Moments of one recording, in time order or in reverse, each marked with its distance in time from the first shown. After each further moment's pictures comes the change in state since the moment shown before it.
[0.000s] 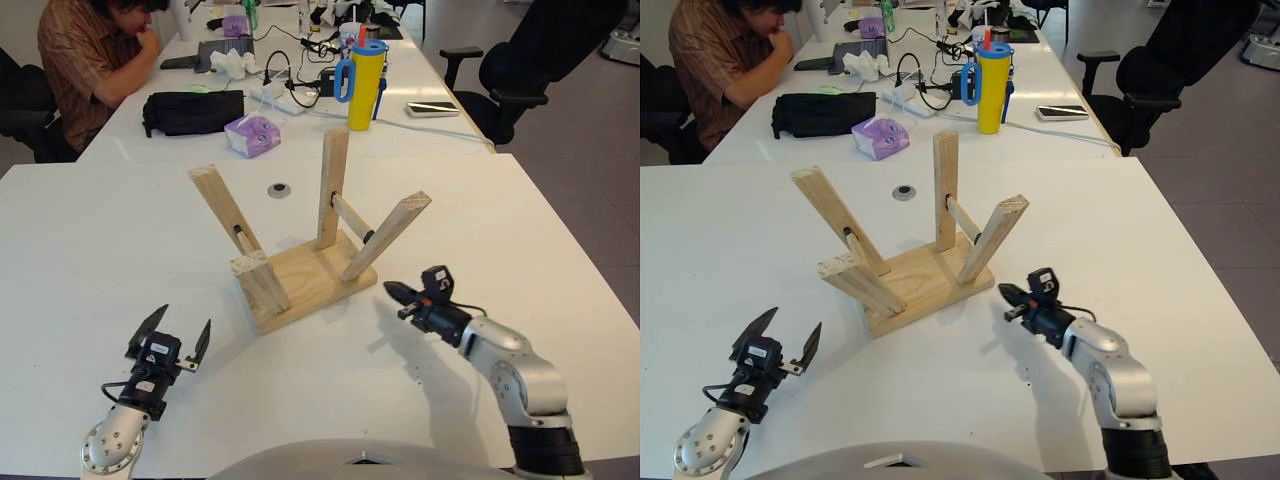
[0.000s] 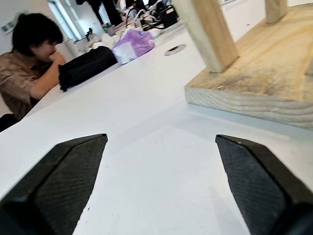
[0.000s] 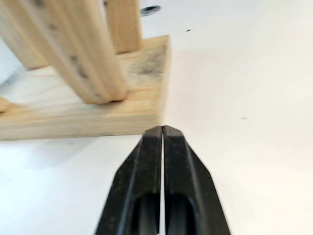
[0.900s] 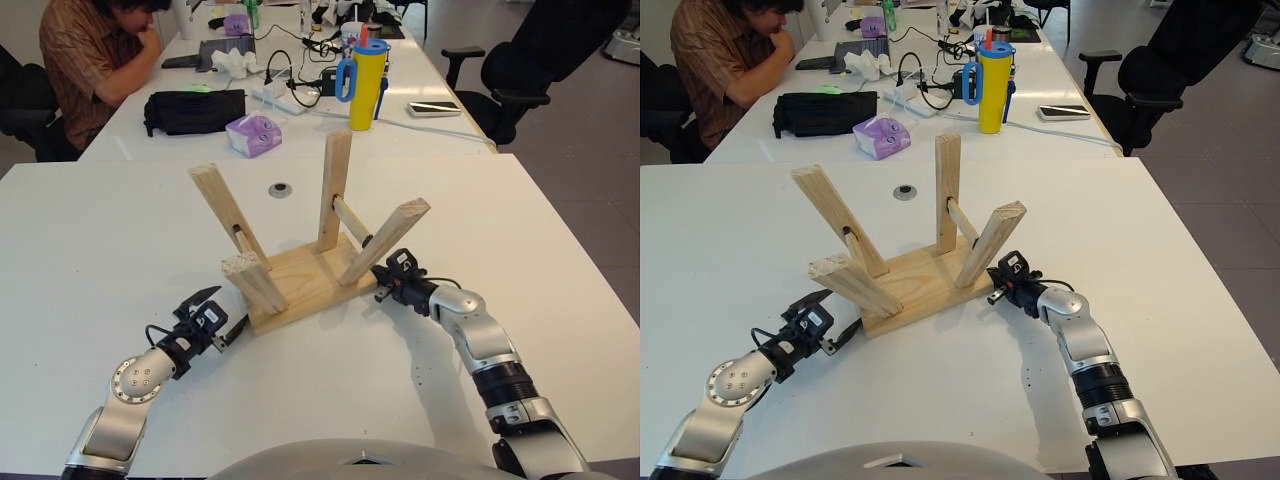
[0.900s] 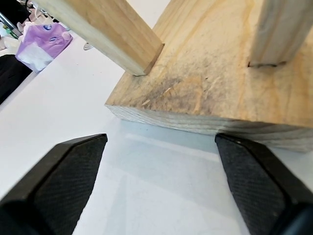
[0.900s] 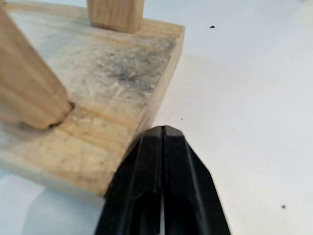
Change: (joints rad) left arm -0.258 0.161 -0.196 -0.045 0.078 0.392 -0.202; right arm -0.230 0.034 0.222 0.370 -0.225 -0.246 0.015
